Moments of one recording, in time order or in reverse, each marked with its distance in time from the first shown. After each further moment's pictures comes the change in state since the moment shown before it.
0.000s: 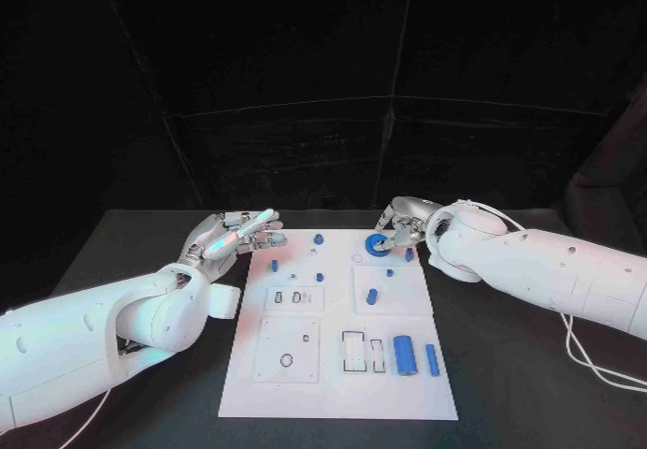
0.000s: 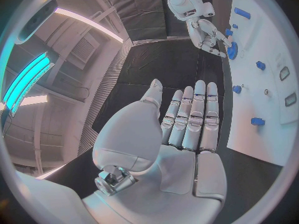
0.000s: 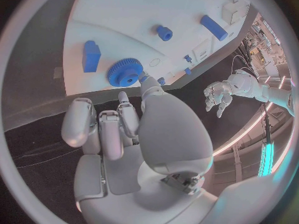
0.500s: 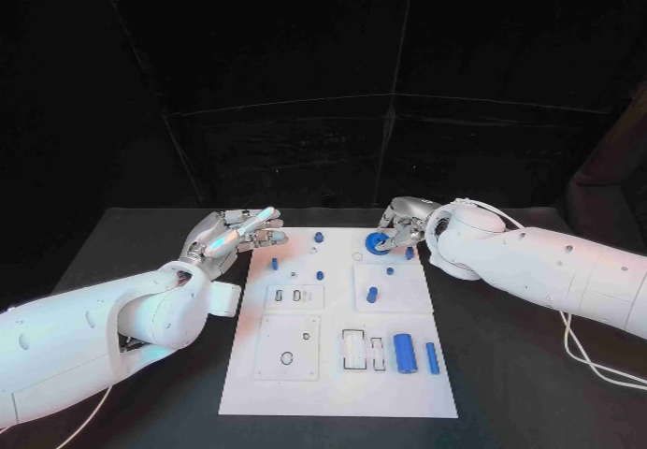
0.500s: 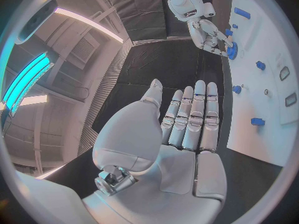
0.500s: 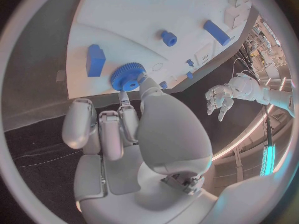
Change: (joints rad) left arm 0.000 0.002 0.000 -0.005 0.000 0.003 -0.001; left_hand 0.000 0.000 0.000 0.000 0.000 0.000 0.000 0.000 0.000 0.000 0.000 0.000 0.000 0.000 0.000 0.000 0.000 0.000 0.000 0.000 0.000 -0.001; right arm -0.001 0.014 0.000 -0.021 -0.018 0.034 -0.005; right_hand 0.030 0.031 0.028 -0.028 -0.031 0.023 -0.006 0.016 0.001 0.022 -0.004 0.047 0.029 0.000 0.000 0.008 0.000 0.000 0.007 0.000 0.012 0.019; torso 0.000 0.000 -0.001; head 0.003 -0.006
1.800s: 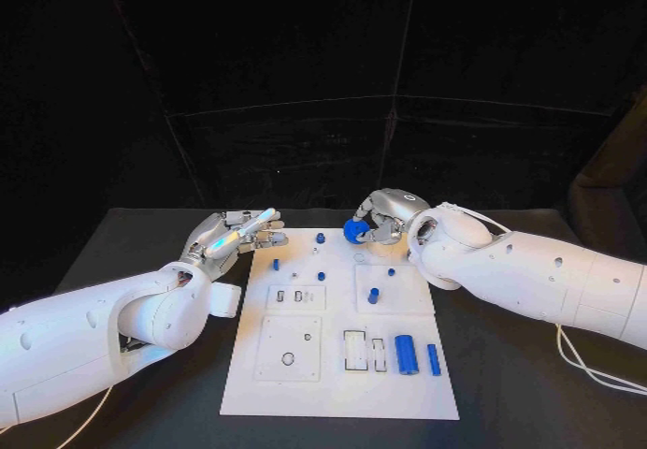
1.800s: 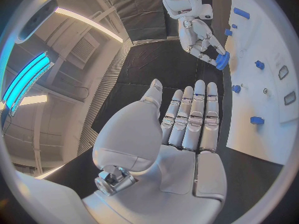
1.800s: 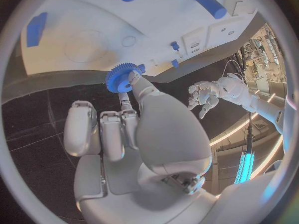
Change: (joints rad) left arm 0.000 -0.002 0.000 -0.001 0.000 0.006 -0.004; left_hand 0.000 0.000 0.000 0.000 0.000 0.004 0.004 0.000 0.000 0.000 0.000 0.000 0.000 0.004 -0.004 0.000 0.000 0.000 0.000 0.000 0.000 0.000; right arm -0.006 0.022 0.000 0.115 -0.113 -0.200 0.026; right_hand 0.012 0.052 0.194 -0.119 -0.100 0.083 -0.009 0.035 -0.044 0.044 -0.030 0.076 0.000 0.004 -0.022 0.006 0.000 -0.016 0.033 -0.028 0.042 0.078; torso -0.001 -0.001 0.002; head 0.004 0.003
